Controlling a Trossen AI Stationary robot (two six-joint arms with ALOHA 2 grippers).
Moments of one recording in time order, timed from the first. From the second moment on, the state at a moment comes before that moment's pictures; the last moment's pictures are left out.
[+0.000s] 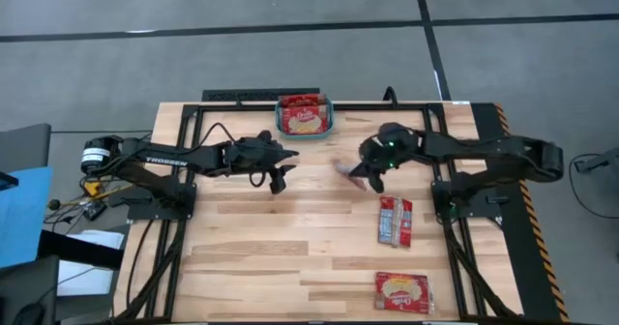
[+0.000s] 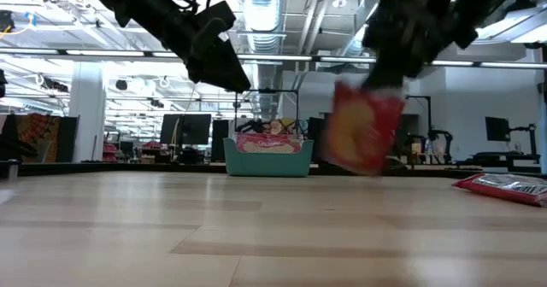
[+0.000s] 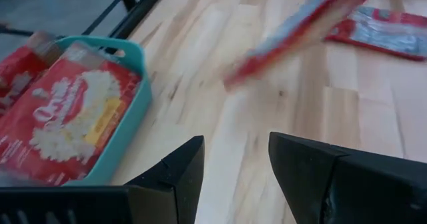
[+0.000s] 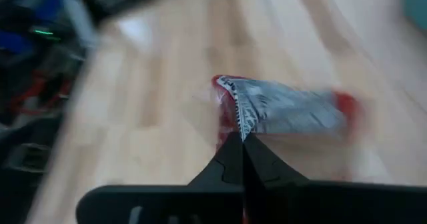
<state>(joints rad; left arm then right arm) 0.13 1.33 0.74 0.14 -0.23 -0.01 -0.30 1.17 0.65 -0.08 -0.42 0.18</state>
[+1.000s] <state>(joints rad) 0.04 1.57 0.72 0.71 -0.03 0.28 -0.07 1.09 0.65 0.15 -0.37 0.15</state>
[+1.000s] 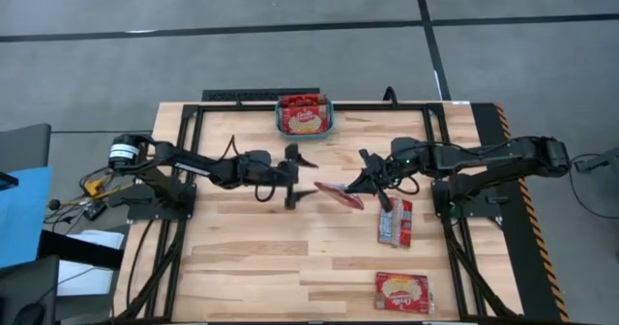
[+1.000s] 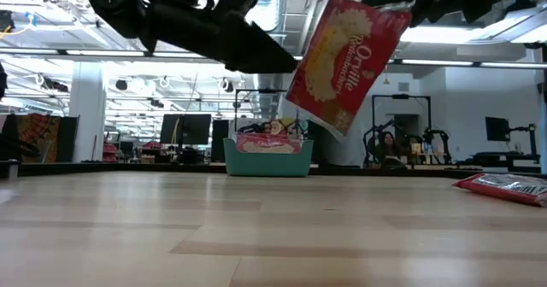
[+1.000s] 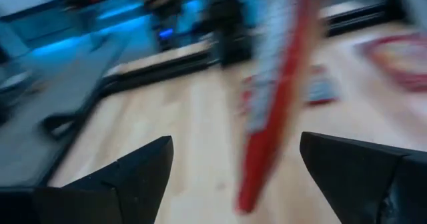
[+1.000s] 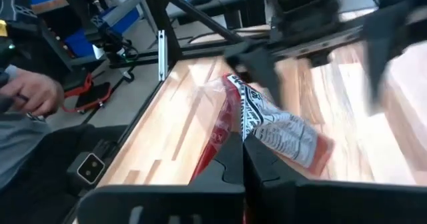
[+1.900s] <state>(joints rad) 0.04 1.57 0.86 0.56 0.05 0.16 -0.10 1.17 0.65 0.41 -0.30 0.13</state>
